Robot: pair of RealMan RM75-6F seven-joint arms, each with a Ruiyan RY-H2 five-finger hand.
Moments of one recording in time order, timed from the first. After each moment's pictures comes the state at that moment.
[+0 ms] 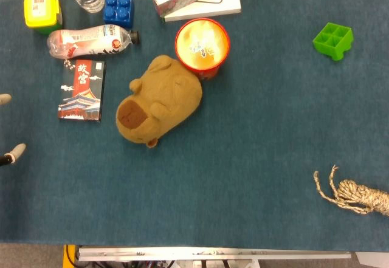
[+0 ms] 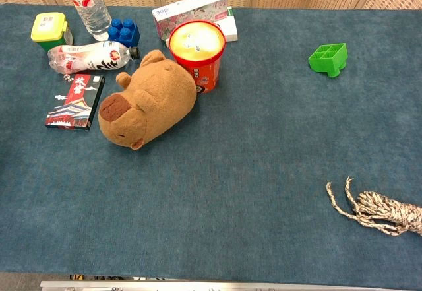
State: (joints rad) left arm -0.08 -1.13 -0.04 -1.71 1.46 1.47 0.02; right arm 0.13 -1.00 0.05 -1.59 -1.52 1.42 0.12
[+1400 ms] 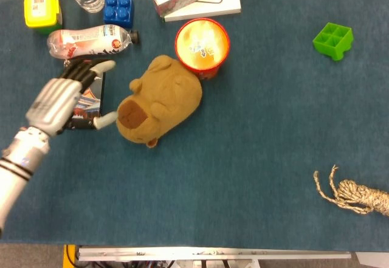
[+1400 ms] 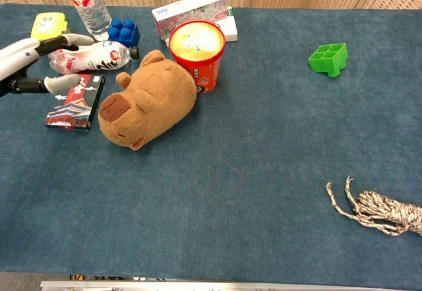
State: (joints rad) left arm -0.46 -1.22 -0.10 -1.63 1.51 1.02 -0.32; right arm 0.14 -0.97 0.09 -1.65 -1.49 1.43 0.03
